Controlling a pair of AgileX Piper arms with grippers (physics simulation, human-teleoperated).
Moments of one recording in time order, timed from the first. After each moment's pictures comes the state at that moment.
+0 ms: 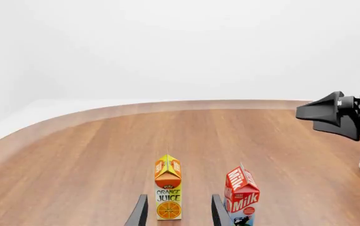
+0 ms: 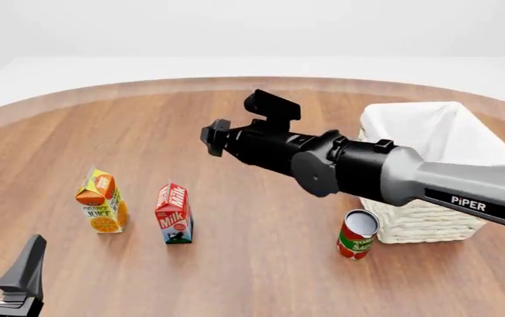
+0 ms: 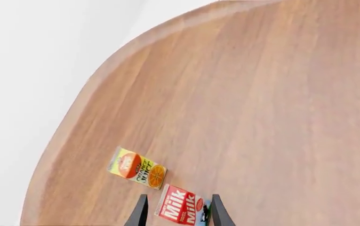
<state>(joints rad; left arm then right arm) 0.00 0.01 0.00 0.00 0.00 0.73 1.74 -1.21 -0.05 0.61</state>
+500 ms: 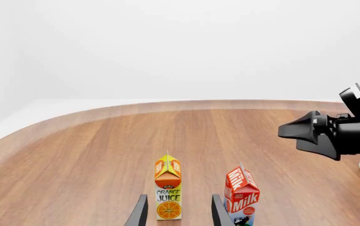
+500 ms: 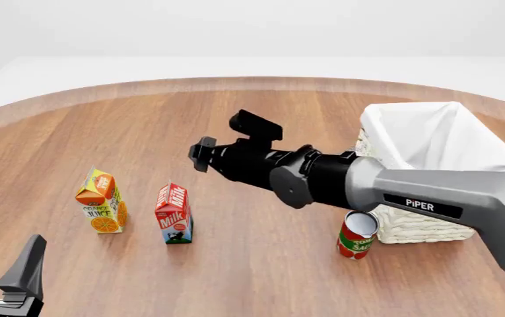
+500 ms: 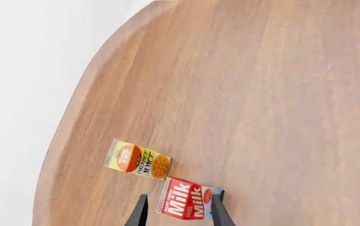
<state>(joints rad) 0.00 0.01 0.00 0.00 0.00 0.77 1.85 -1.24 -0.06 0.72</state>
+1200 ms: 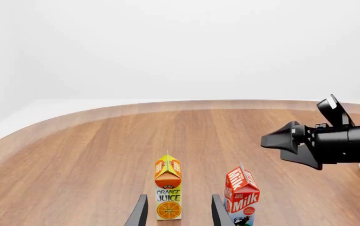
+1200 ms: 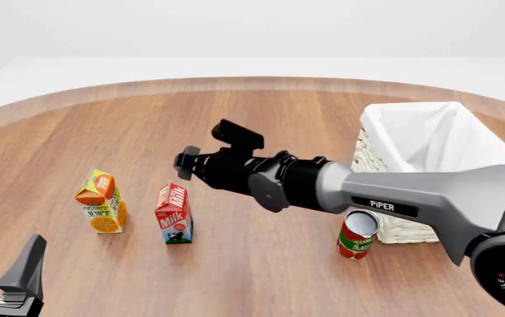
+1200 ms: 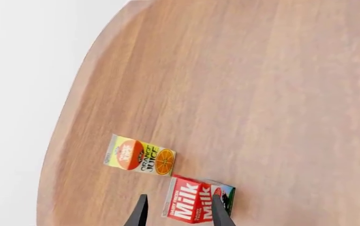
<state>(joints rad) 0.00 0.01 0.00 0.00 0.00 0.81 1.95 -1.33 -0.04 0.77</state>
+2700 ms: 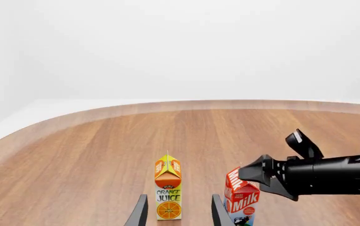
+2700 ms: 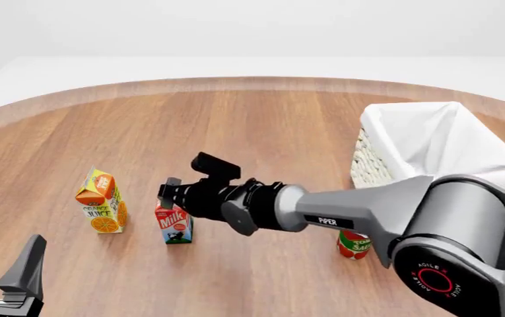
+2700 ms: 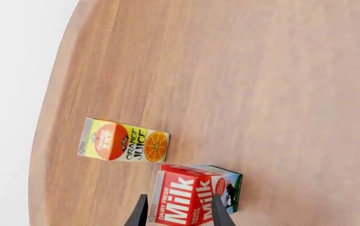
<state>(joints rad) 0.00 0.01 0.00 0.00 0.00 0.87 2.13 -1.40 -0.06 0.86</state>
